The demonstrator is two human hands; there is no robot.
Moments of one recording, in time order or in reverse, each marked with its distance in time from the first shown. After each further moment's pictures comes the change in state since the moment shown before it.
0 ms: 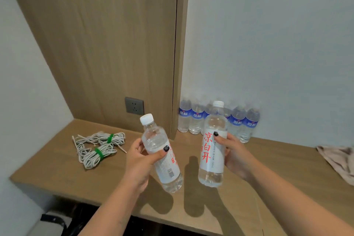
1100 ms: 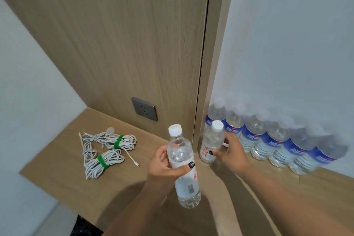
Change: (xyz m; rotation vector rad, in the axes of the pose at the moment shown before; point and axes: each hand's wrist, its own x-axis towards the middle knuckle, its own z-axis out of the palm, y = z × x) left_hand 0.146 -0.052 0.035 0.105 0.047 -0.152; right_hand 0.247 0.066 -0.017 -0.811 0.022 -0.202
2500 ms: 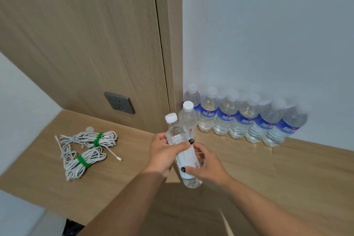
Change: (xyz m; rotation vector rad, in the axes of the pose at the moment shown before) left_hand 0.014 -0.007 0.063 0.176 0.090 -0.131; right_hand -0.082 0.010 0.012 0.255 -0.208 0.081
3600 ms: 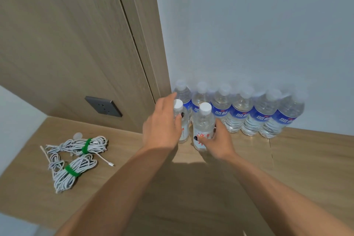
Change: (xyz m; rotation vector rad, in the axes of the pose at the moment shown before) left_hand 0.014 0.056 0.028 1.010 0.081 0.772; right_hand 0.054 0.016 -0.051 -0.194 0.410 0.046
